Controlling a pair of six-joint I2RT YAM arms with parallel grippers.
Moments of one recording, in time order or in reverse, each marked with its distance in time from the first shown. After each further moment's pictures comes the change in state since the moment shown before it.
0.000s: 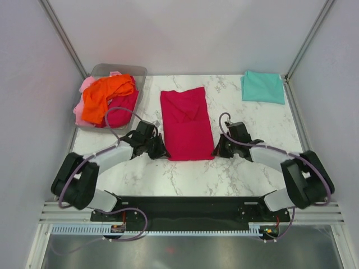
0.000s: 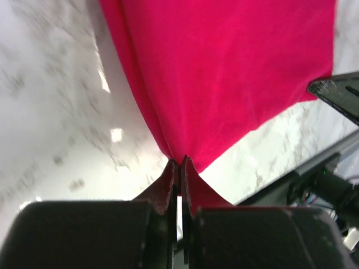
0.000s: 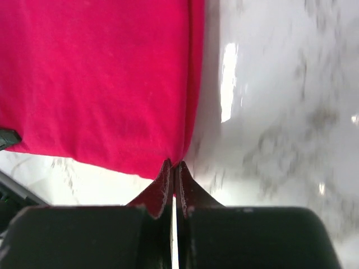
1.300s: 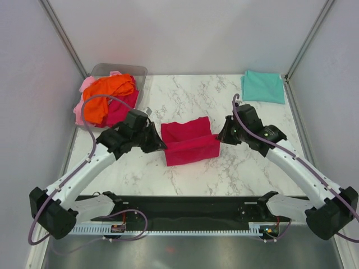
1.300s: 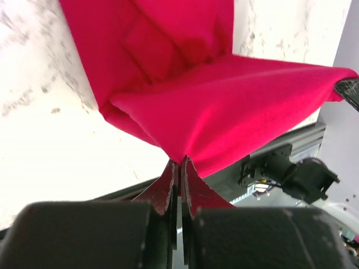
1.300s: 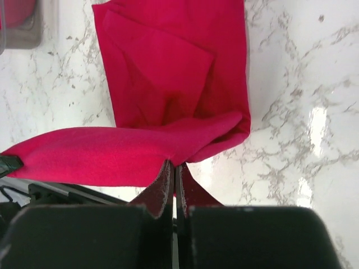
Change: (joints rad) left arm -0.138 -0.388 0.289 -0.545 -0.153 -0.113; right arm 0.141 -0.394 0.388 -0.657 0.267 0.066
